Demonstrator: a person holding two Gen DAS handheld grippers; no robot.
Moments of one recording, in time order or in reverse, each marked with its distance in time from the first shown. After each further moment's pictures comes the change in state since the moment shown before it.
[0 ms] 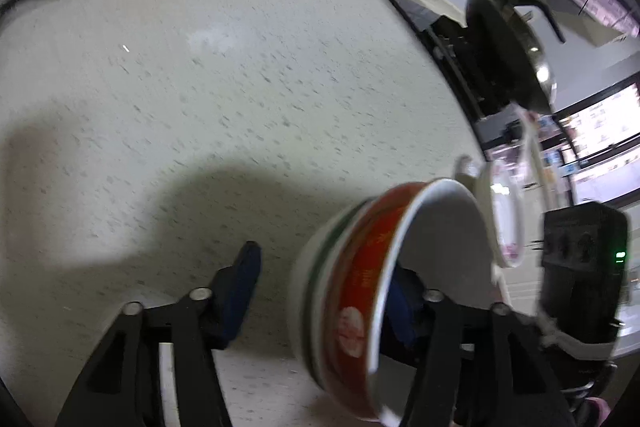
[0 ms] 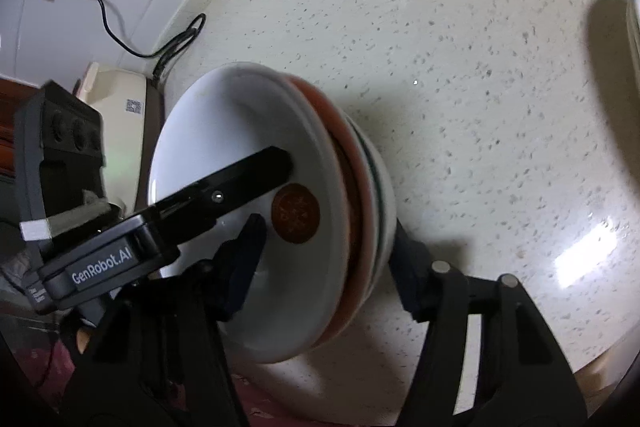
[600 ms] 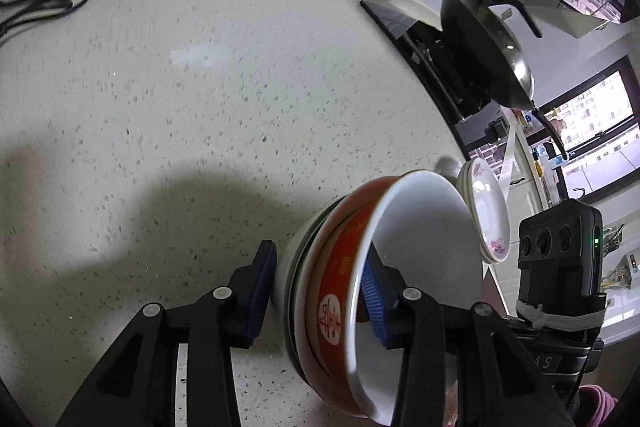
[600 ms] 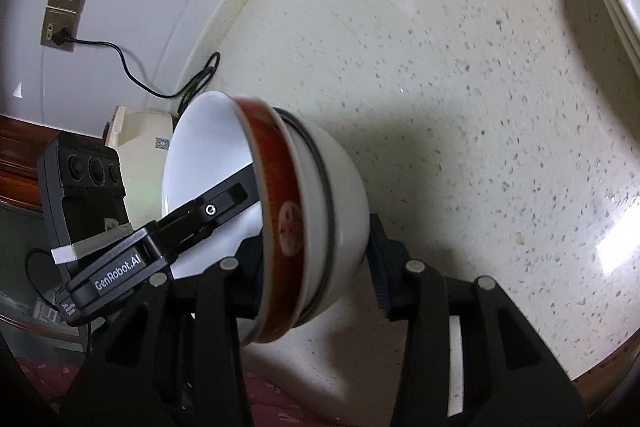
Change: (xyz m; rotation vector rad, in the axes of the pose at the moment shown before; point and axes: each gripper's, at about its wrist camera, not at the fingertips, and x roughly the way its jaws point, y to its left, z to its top) left arm -0.008 -0.014 0.001 0.074 -0.052 0.000; right arm -0.025 -0.021 -0.008 0.101 -0.080 0.136
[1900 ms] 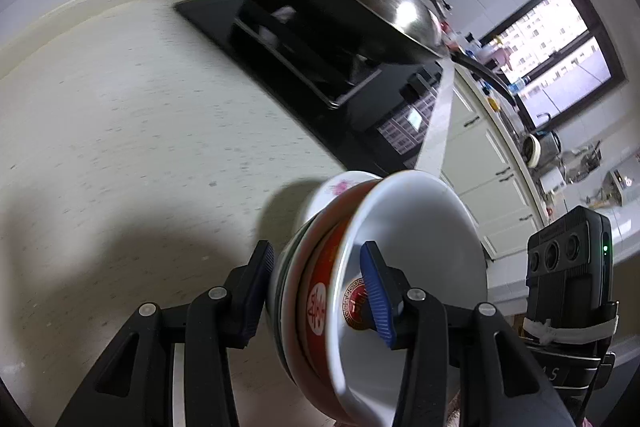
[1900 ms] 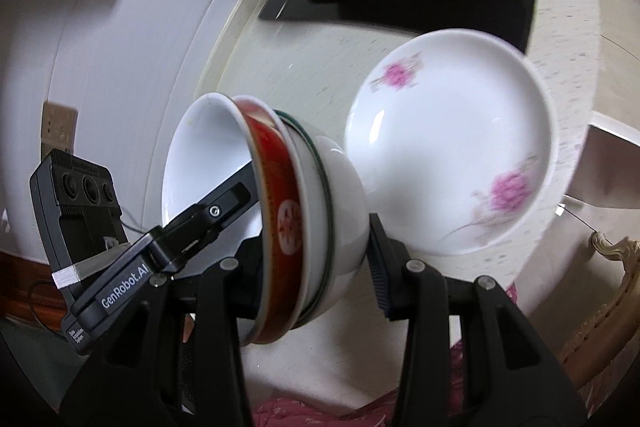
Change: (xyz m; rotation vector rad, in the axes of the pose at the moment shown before) left arm 0.070 -0.187 0.069 0.290 0.121 -0.124; right arm -0.164 -0.090 0.014 0.314 -0.287 -0.113
